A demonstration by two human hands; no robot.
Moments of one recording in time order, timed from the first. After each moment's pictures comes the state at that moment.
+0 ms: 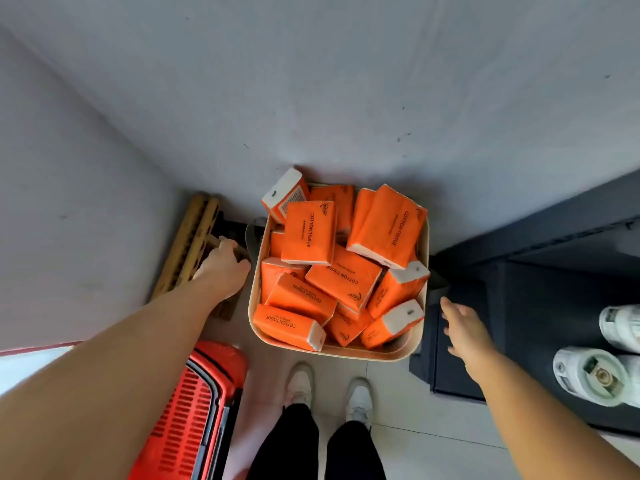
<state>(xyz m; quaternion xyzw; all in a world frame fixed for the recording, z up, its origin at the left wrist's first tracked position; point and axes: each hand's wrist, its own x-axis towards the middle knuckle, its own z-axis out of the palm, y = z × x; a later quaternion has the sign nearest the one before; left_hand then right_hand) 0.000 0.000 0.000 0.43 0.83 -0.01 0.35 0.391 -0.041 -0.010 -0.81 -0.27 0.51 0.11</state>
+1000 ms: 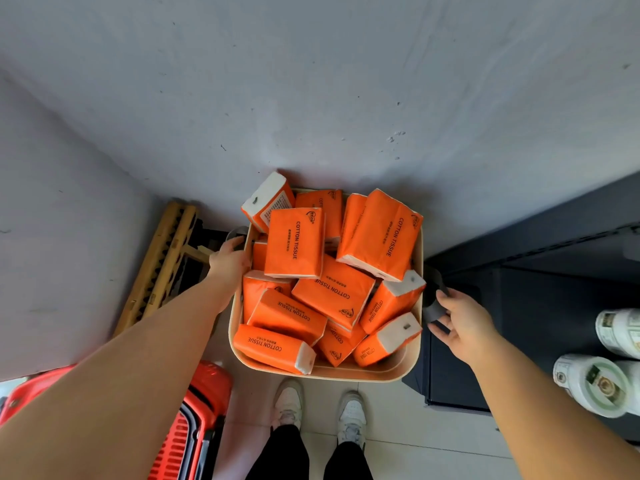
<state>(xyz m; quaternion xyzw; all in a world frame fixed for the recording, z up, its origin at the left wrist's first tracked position) 0.023 0.037 -0.054 0.23 0.81 0.21 0.50 0.390 0.000 -0.023 -0.76 -0.07 0.59 0.28</state>
